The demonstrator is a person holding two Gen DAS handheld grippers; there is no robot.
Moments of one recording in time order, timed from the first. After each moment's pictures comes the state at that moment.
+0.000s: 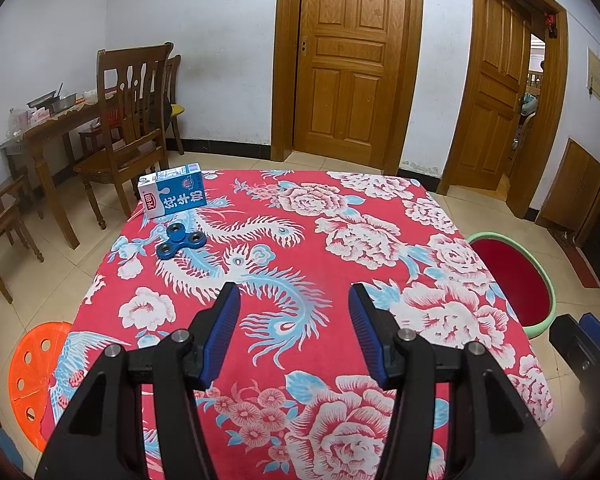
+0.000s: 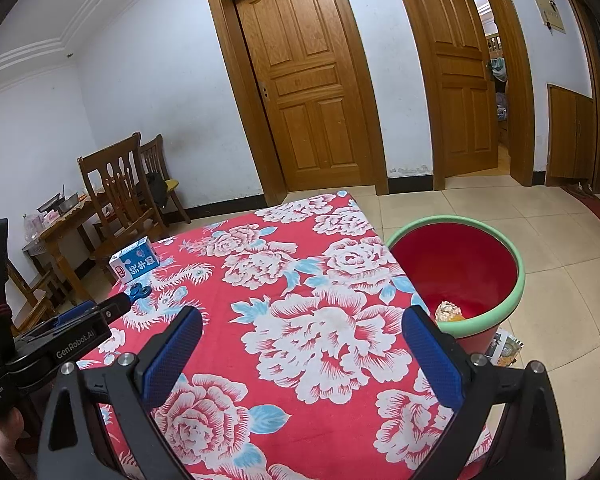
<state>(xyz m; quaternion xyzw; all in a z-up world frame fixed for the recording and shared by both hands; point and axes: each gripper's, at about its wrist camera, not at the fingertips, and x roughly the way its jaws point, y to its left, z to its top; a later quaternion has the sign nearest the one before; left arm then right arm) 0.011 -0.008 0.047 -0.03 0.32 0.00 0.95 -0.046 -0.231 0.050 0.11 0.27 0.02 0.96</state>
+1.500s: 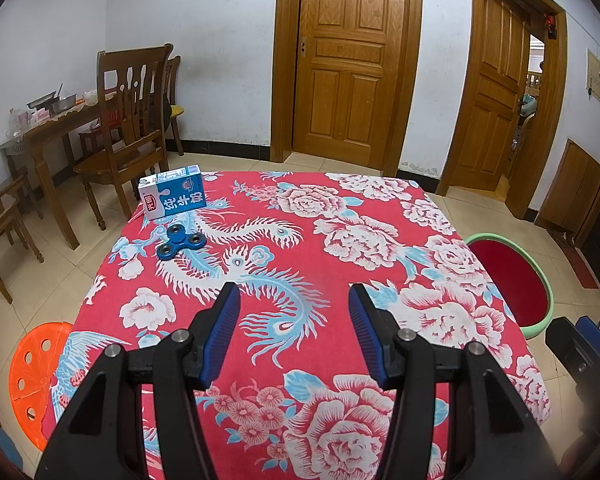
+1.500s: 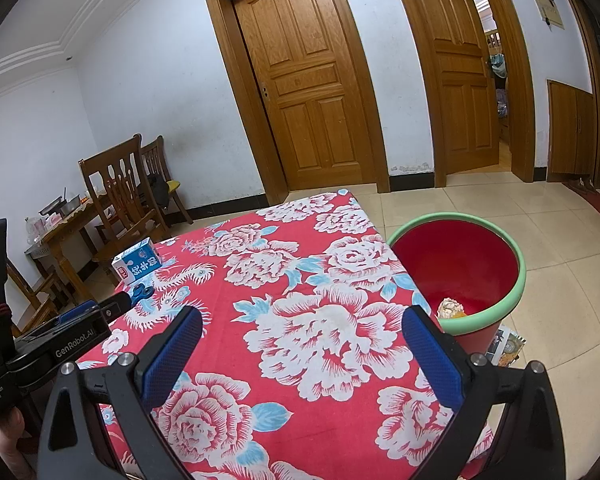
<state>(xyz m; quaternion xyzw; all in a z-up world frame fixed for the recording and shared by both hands) 0.011 -0.008 0.048 -0.03 0.32 0.00 0.95 -0.046 -0.232 0.048 0.11 0.27 0.02 0.96</state>
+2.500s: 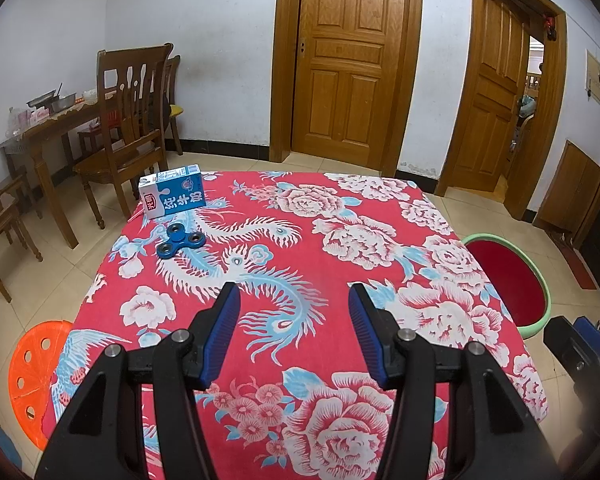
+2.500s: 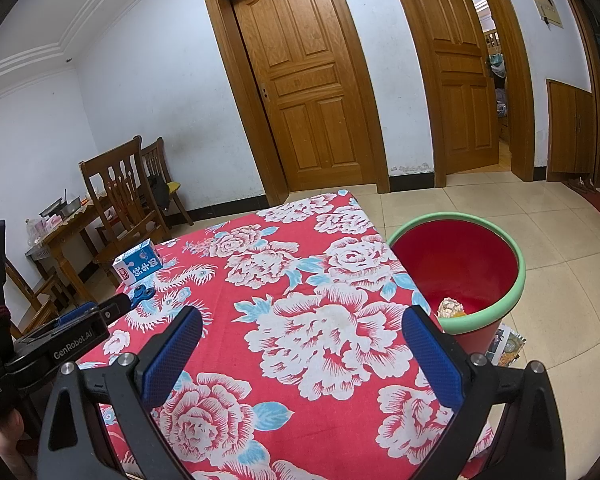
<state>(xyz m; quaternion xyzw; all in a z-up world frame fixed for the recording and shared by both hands) 0.010 -0.007 0.049 -0.04 0.32 0.00 0.95 -0.046 -0.234 0.048 0.11 0.27 0.02 0.96</state>
